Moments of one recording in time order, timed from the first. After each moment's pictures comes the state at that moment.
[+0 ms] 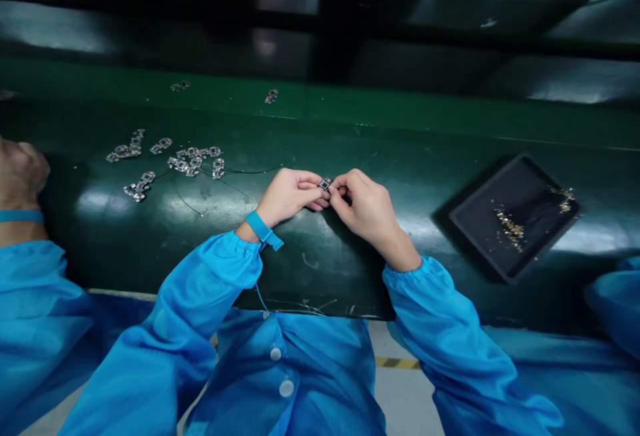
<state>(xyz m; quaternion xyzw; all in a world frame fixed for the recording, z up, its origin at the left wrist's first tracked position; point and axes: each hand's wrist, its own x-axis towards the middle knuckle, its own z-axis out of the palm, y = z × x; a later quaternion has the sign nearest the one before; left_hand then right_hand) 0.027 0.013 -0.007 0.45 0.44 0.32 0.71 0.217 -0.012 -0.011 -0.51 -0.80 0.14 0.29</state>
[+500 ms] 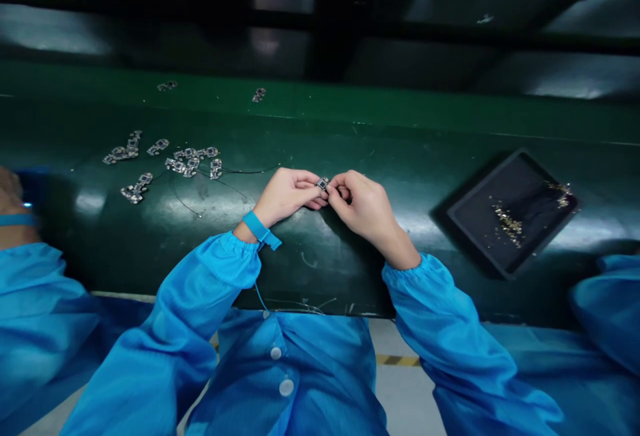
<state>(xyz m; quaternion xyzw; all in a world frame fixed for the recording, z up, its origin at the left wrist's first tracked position) 0.026 0.013 -0.005 0.46 0.45 0.31 0.70 0.219 -0.014 -0.014 -0.51 -0.78 0.17 0.31</state>
